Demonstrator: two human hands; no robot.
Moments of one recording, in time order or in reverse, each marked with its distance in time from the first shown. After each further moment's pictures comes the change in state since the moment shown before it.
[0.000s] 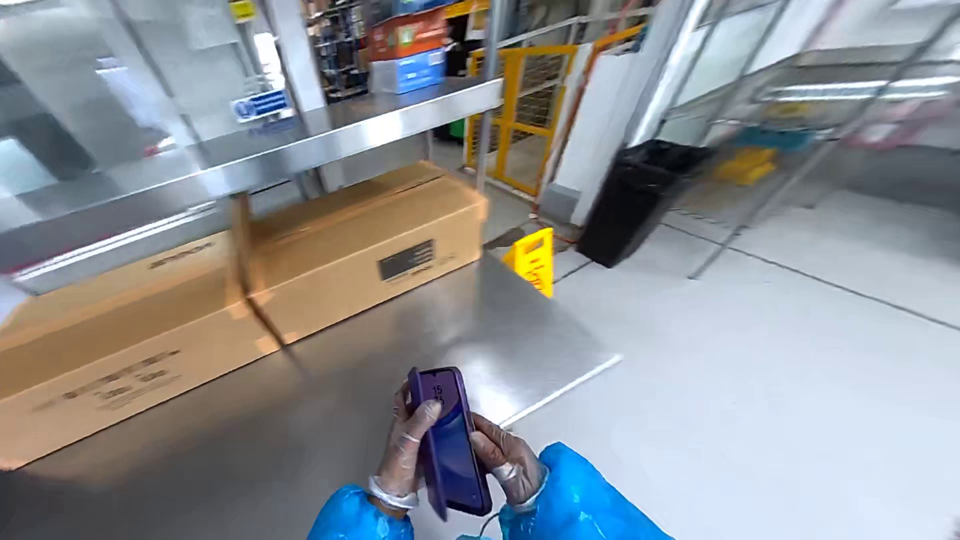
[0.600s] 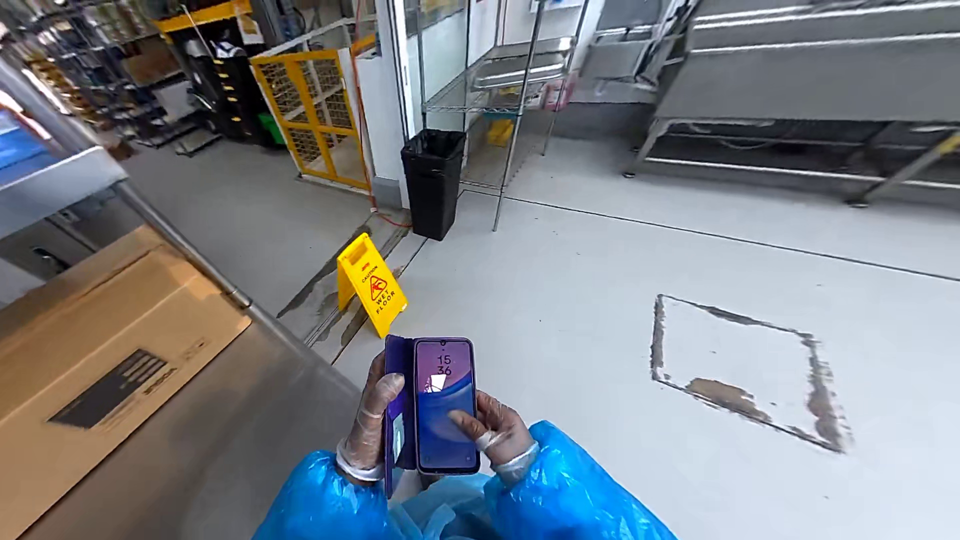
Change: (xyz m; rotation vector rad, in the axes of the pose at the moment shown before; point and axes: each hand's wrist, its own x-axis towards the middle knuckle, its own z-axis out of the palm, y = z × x) left_hand 0.109 -0.099 0.361 -0.092 -0.573 -0.161; right_hand -0.041 0.004 -0.361 0.229 0.584 0.196
